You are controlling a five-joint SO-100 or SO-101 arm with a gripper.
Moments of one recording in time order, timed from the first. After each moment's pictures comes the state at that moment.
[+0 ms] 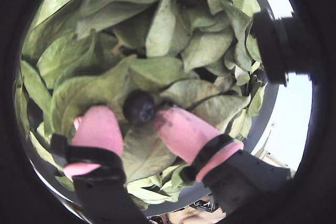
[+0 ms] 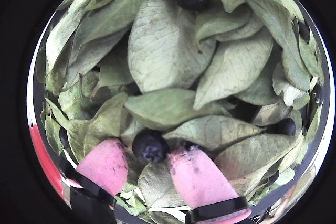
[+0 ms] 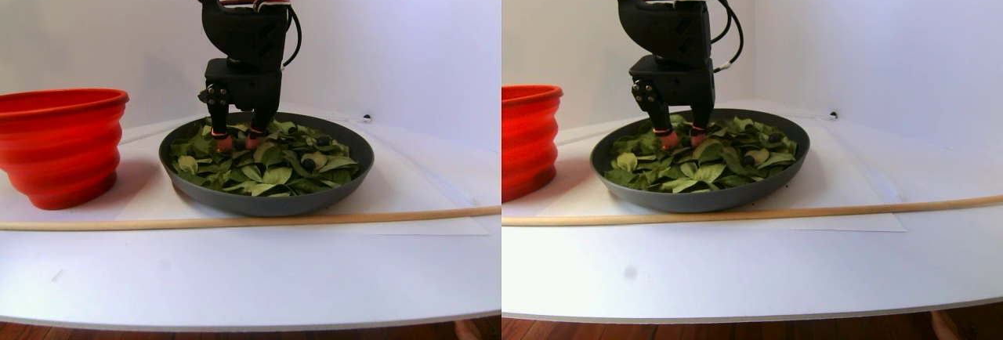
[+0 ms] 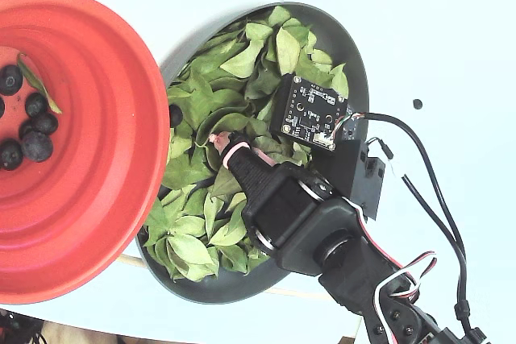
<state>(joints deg) 1.9 82.3 122.1 -8.3 -96.4</state>
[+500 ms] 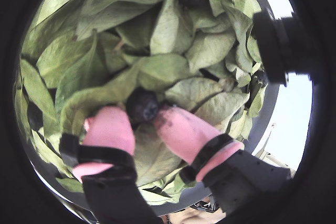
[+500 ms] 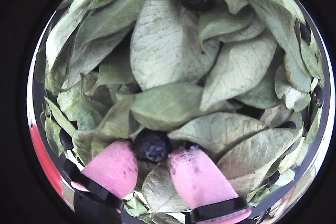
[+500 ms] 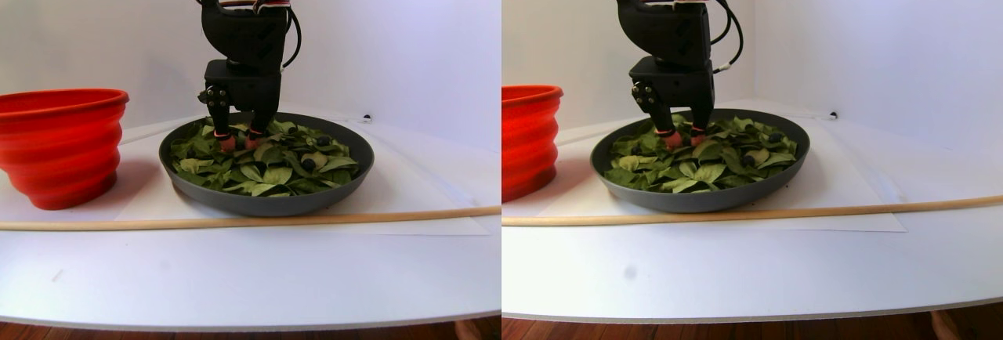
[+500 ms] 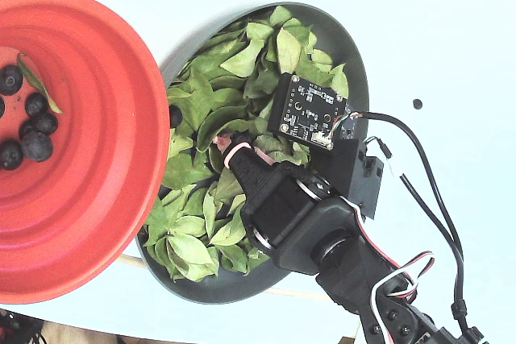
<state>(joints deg) 1.9 81.6 122.1 -9.3 -96.4</state>
